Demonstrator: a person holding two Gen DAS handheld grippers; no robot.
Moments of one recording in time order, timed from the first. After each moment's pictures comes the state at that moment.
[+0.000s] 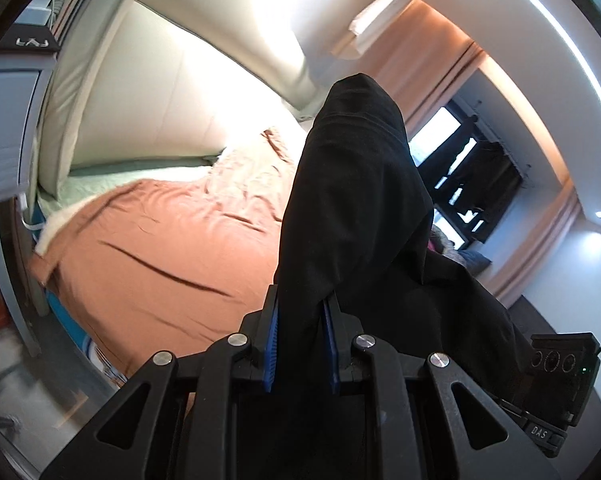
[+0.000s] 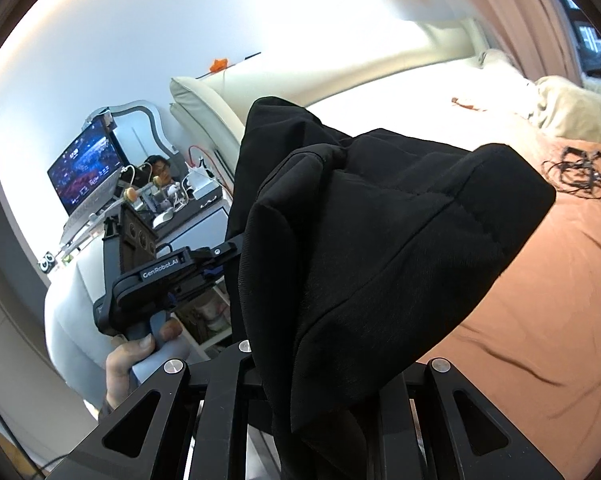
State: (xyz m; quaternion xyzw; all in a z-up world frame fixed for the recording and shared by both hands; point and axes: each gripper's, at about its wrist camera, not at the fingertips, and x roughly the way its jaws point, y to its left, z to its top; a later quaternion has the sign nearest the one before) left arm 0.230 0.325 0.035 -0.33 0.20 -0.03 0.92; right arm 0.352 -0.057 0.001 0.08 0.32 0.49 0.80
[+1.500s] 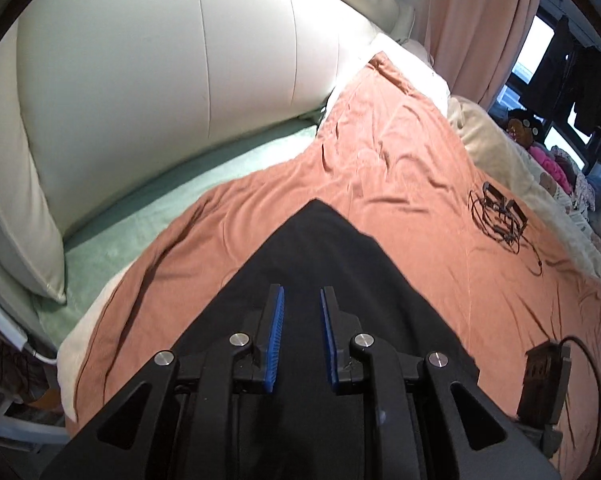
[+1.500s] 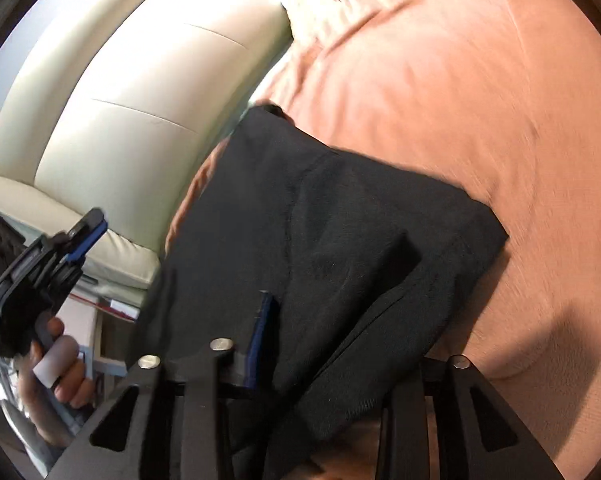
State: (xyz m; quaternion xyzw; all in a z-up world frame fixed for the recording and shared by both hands) left arm 0.487 0.424 -0.064 -0.18 0.37 0.11 0.91; right arm 0.635 0.074 -0.278 0.21 0.54 0.35 0.73
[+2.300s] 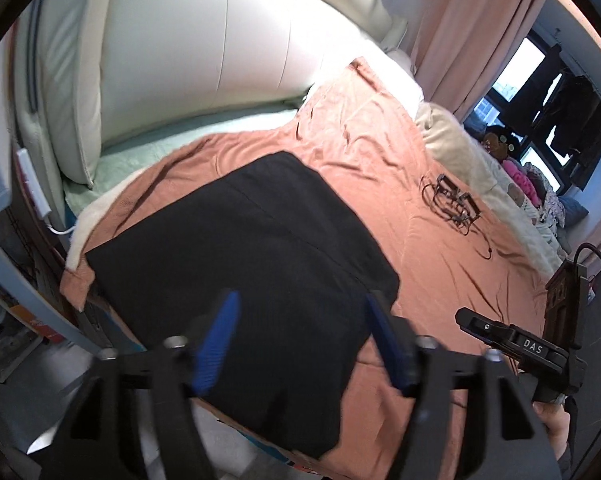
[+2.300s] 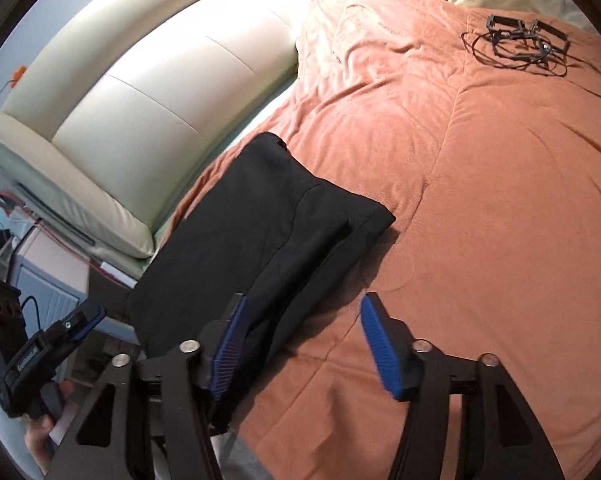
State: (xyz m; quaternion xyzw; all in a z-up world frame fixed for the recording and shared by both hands) left arm 0.339 0.340 -0.036 -0.25 0.35 0.09 0.90; right arm 0.562 0.006 -0.175 0.11 0.50 0.31 0.80
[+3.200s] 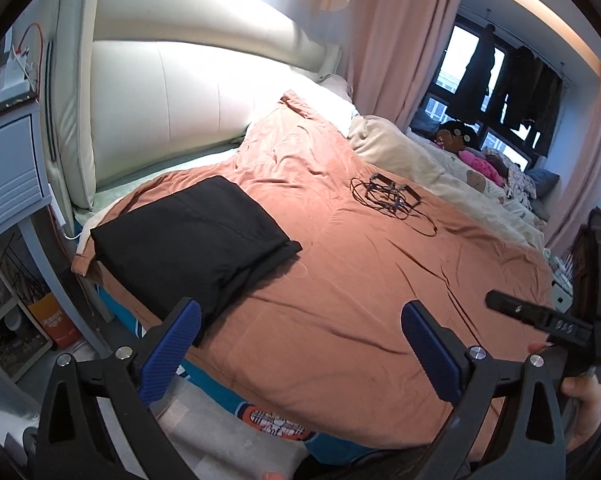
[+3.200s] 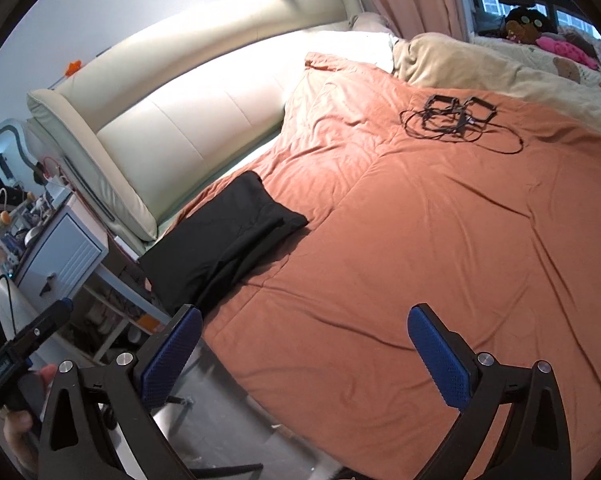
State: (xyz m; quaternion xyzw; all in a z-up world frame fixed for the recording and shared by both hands) left arm 0.209 0.153 0.034 -0.17 0.29 0.07 0.94; right arm 0.418 -0.181 -0.069 0.05 0.41 0.29 0.87
